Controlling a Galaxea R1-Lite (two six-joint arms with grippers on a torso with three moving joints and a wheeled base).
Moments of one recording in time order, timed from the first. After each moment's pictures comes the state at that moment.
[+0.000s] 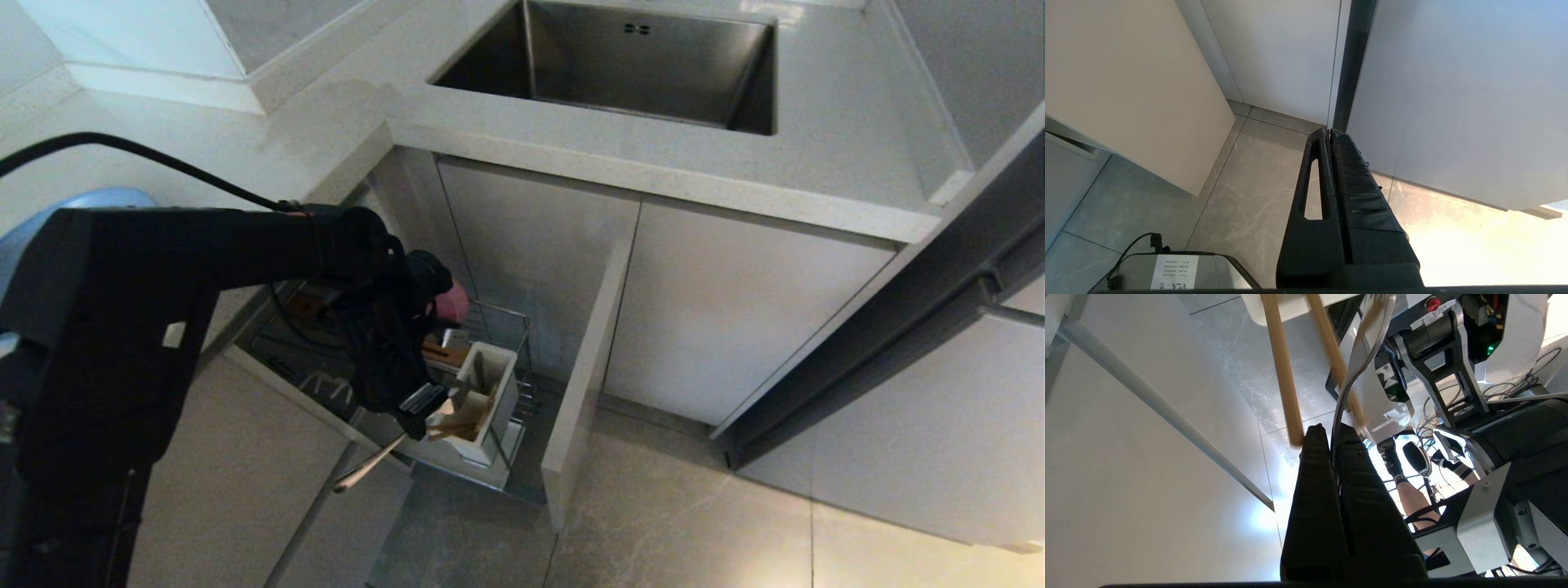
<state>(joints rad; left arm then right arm) -0.36 2.23 -1.97 1.21 0.00 0.26 0.00 0.00 0.00 0.00 0.00 0.00</state>
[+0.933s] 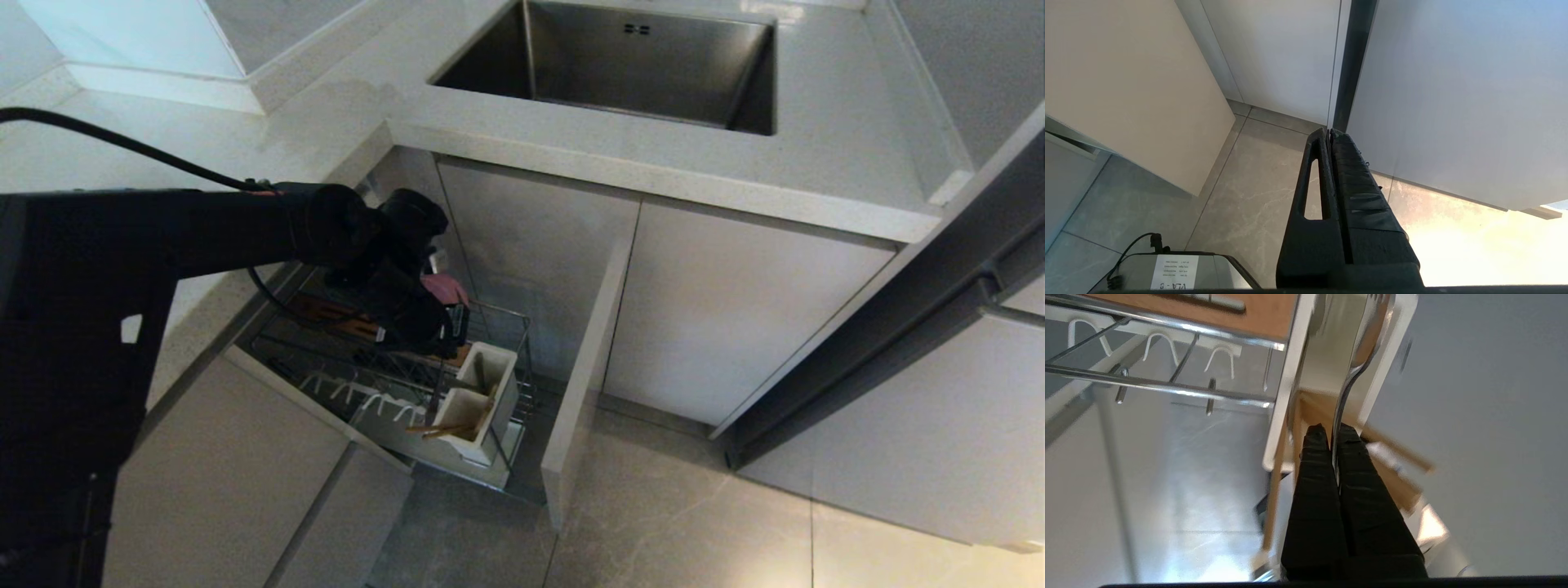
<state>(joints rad) -0.36 2.17 -1.97 0.81 0.00 -0.23 0.00 0.00 0.00 0.00 0.00 0.00</state>
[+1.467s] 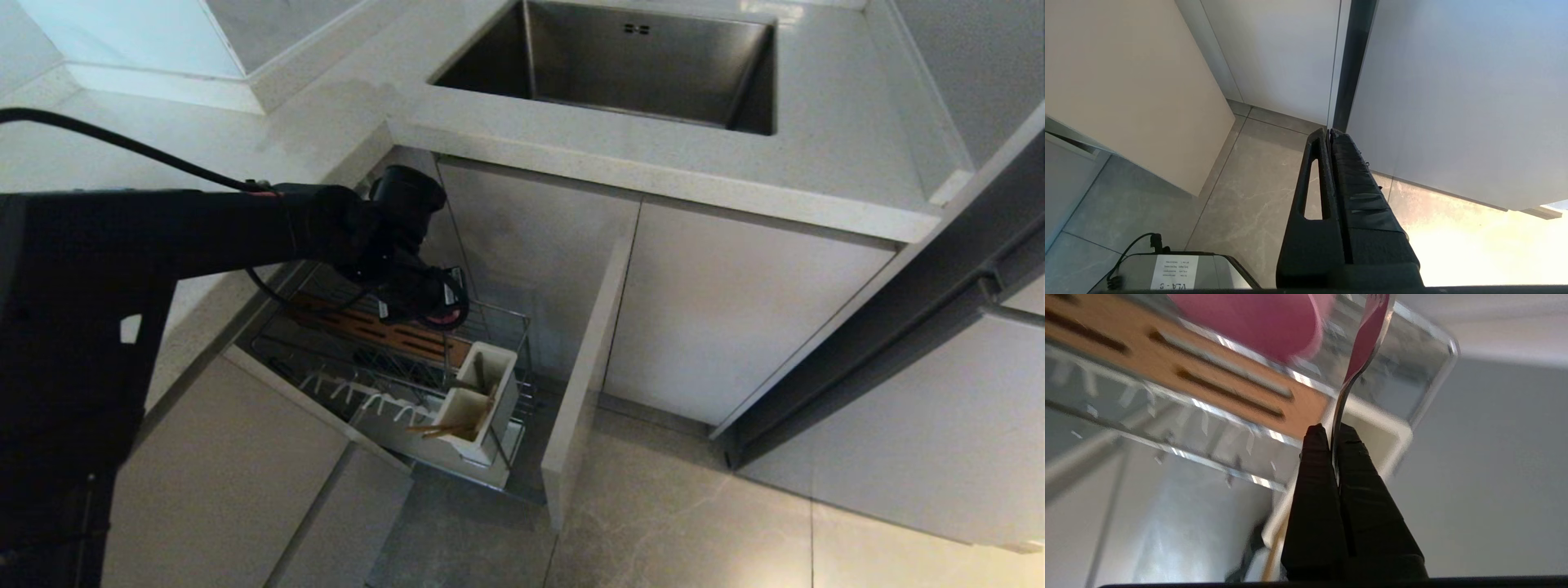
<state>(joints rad) -0.37 2.17 -1.96 0.57 0.18 -0.39 0.00 0.00 0.00 0.00 0.00 0.00</state>
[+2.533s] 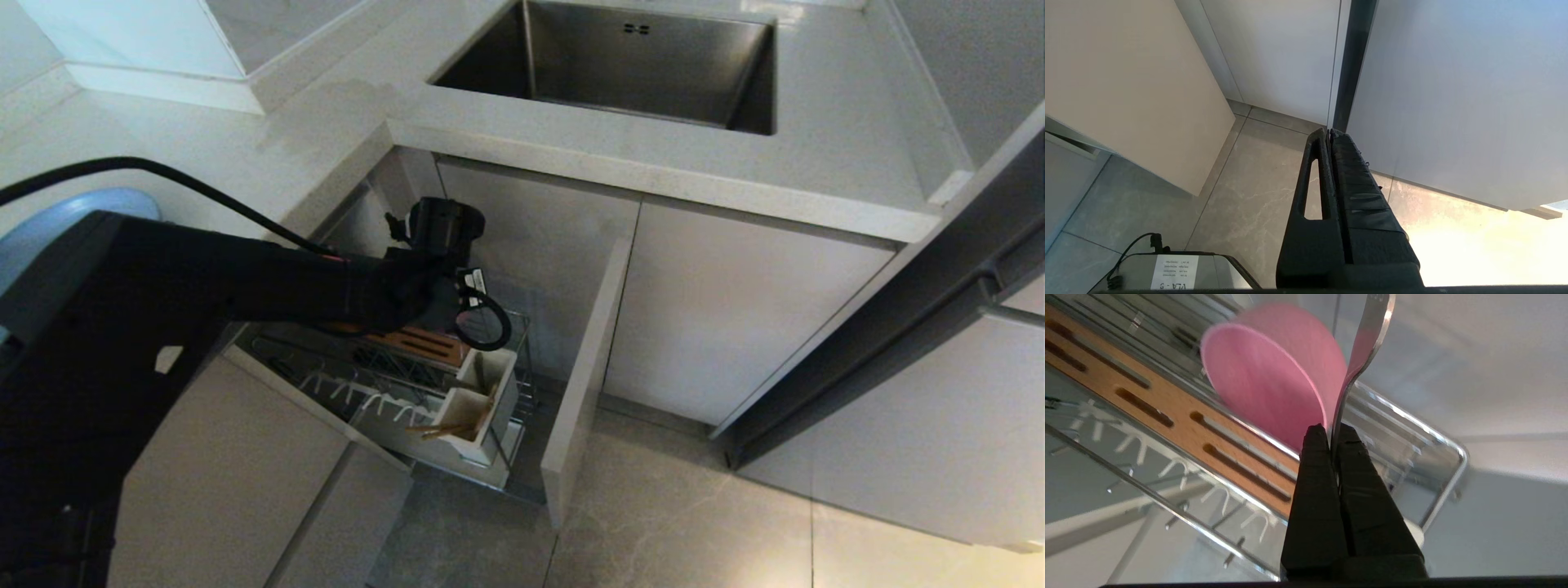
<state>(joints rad) -0.47 2.15 -1.64 -0.03 0.59 -0.36 0.00 0.00 0.00 0.00 0.00 0.00</state>
